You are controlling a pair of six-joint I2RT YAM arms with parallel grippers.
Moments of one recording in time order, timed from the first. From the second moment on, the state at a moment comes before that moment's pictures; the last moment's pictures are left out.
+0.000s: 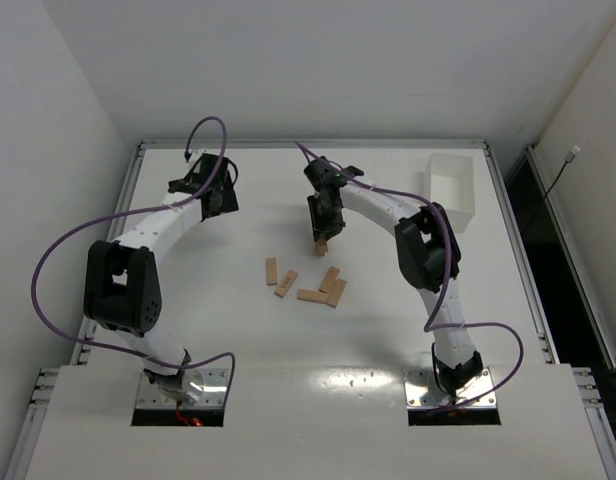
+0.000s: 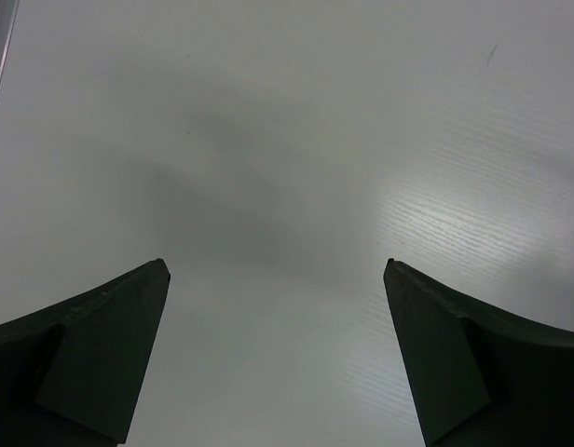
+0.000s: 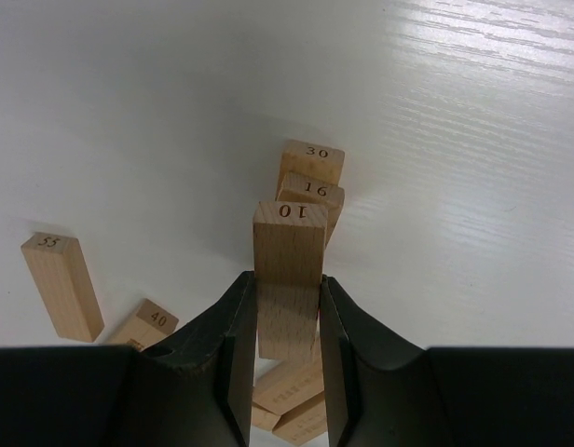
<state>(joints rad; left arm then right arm) -0.20 1.65 1.26 -0.49 -0.51 -0.40 0.57 2.25 1.83 -0.81 -0.01 0.42</state>
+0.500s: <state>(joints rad) -0.20 1.67 1.27 -0.49 -0.50 -0.40 0.57 2.25 1.82 -0.80 -0.07 0.36</state>
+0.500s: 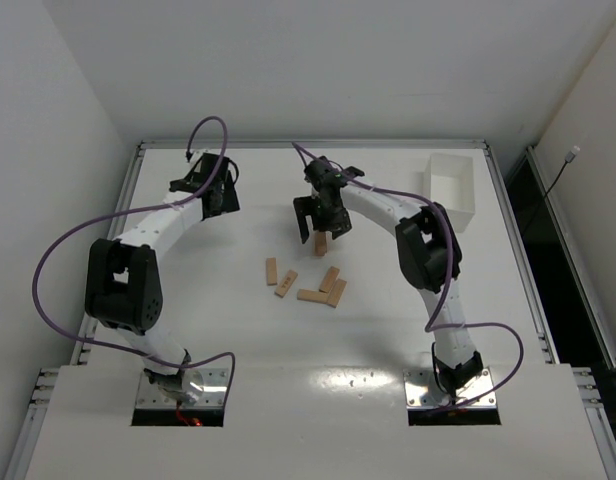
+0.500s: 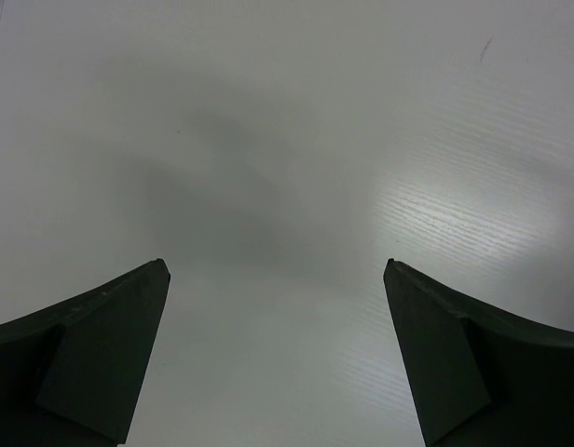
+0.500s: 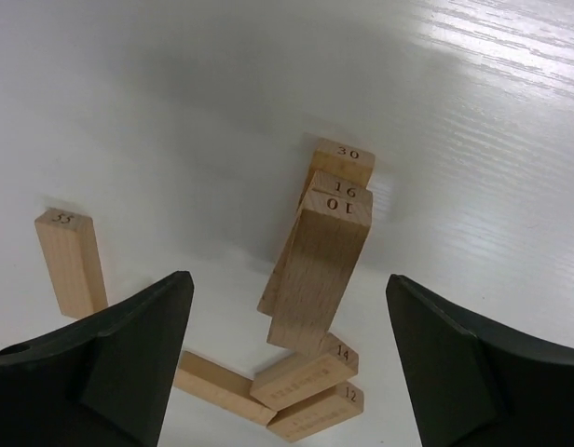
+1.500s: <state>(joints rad) -0.55 1.70 1.11 -0.57 -0.17 -0.40 0.27 1.69 1.32 -0.55 0.13 0.07</state>
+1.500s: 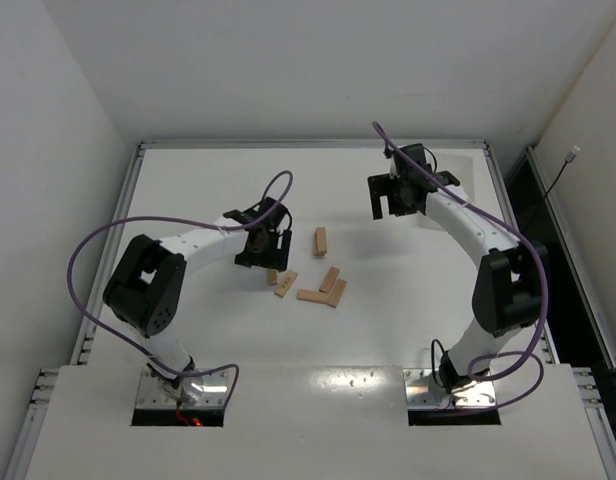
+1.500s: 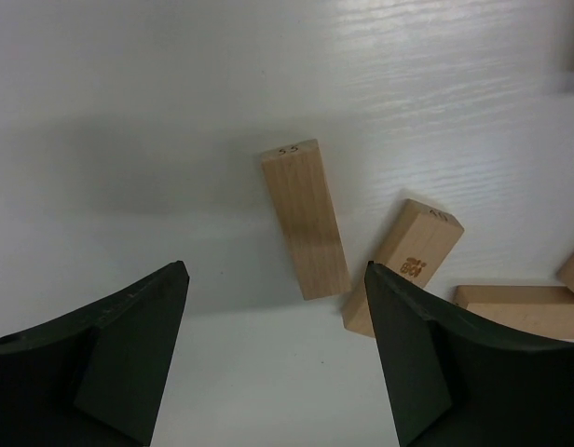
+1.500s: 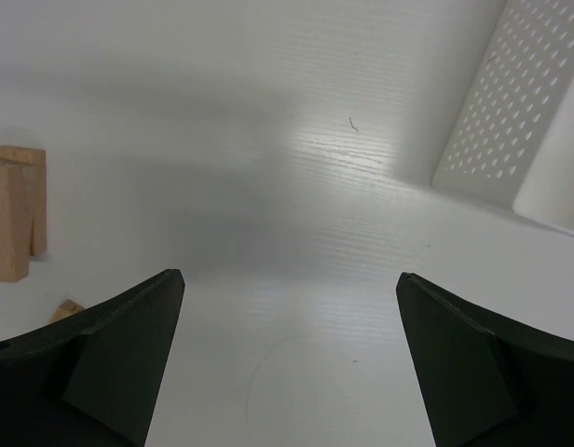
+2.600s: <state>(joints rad) -0.52 1.94 1.33 -0.70 -0.14 -0.48 0.22 1.72 1.32 -0.56 0.07 0.09</state>
